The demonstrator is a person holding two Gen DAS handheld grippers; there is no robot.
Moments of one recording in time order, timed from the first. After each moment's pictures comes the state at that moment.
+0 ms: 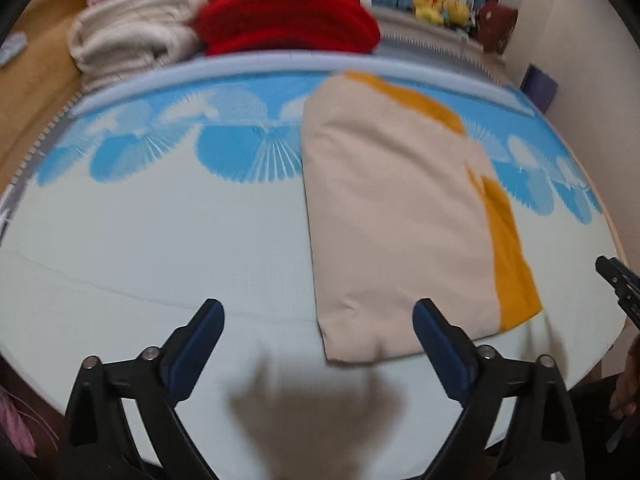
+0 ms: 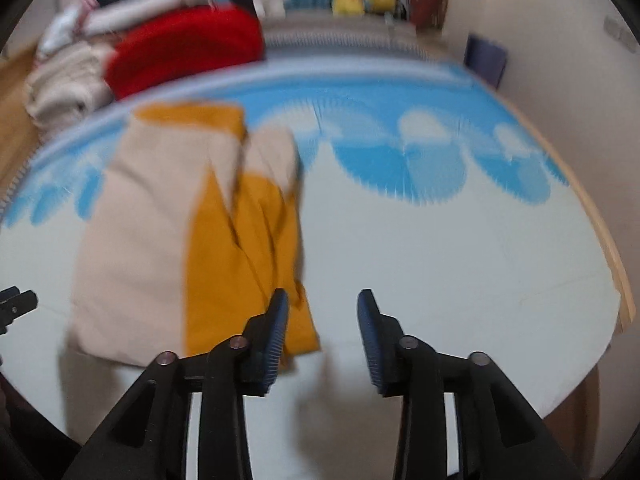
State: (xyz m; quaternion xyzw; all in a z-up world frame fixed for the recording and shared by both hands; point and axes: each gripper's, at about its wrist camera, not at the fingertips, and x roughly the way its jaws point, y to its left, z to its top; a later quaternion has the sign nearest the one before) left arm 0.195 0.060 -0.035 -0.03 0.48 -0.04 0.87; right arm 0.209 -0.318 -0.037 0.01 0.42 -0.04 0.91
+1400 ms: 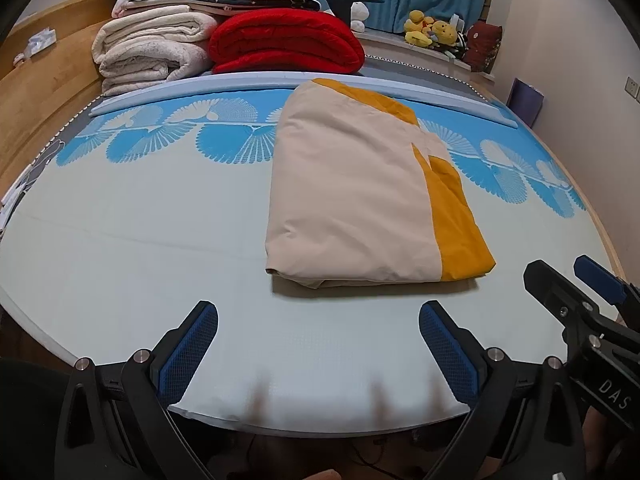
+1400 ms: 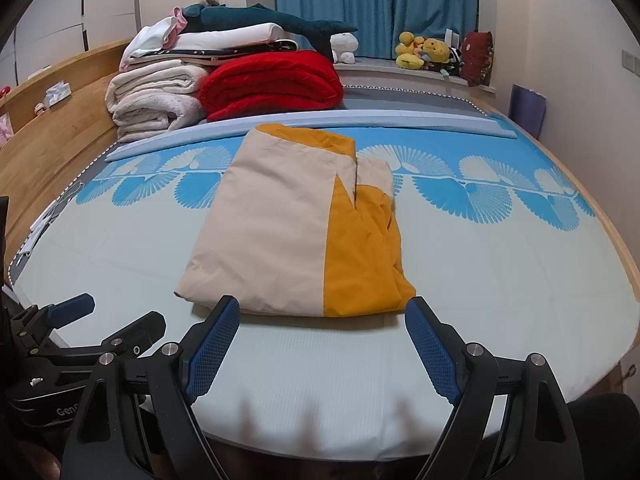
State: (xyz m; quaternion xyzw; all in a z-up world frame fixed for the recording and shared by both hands) left arm 0.091 0.007 -0.040 -0.05 0.44 -0.02 0.90; right arm 0.096 -0.227 -0.019 0.00 0.37 0.05 0.93
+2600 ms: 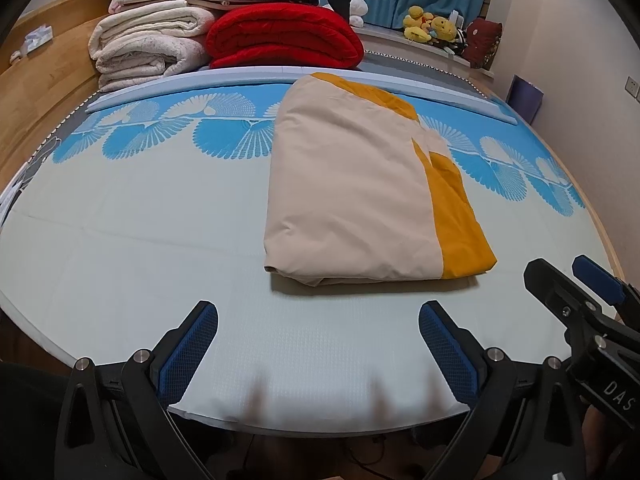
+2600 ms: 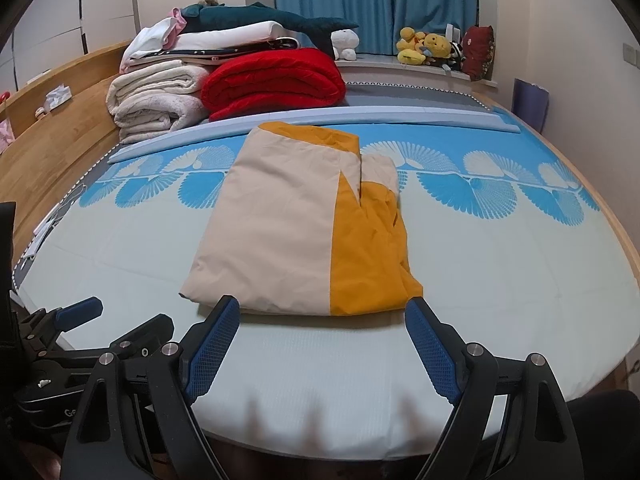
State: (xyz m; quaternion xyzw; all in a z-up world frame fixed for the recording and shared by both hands) left arm 0.092 0.000 -0.043 -0.05 0.45 -0.02 0.89; right arm 0.101 -0.223 -0.024 0.01 0.37 0.06 0.93
